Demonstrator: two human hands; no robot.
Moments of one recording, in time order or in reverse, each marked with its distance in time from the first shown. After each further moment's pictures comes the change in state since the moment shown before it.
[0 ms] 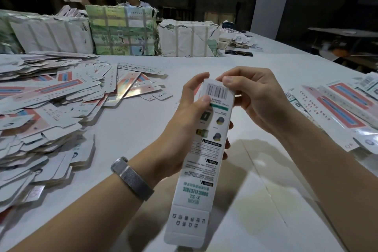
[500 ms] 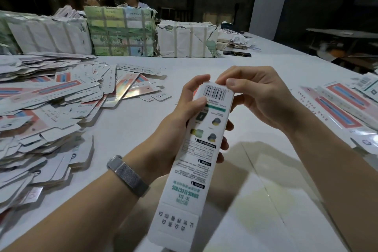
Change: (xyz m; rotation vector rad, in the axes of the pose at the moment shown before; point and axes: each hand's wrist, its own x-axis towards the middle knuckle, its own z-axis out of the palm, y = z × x) left_hand 0.002 0.001 -0.009 -0.197 -0.151 -0.059; right_hand -0.001 -0.005 -0.014 -0.034 -0.129 -0.046
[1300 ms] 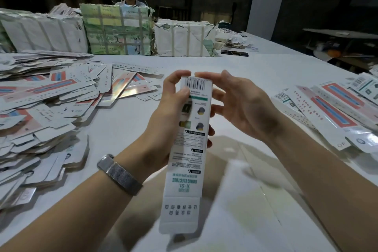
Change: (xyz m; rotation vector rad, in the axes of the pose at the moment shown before) left_hand 0.000 0.008 0.006 0.164 0.260 0.164; right_hand 0.002 0.014 0.026 0.305 -0.010 0.150
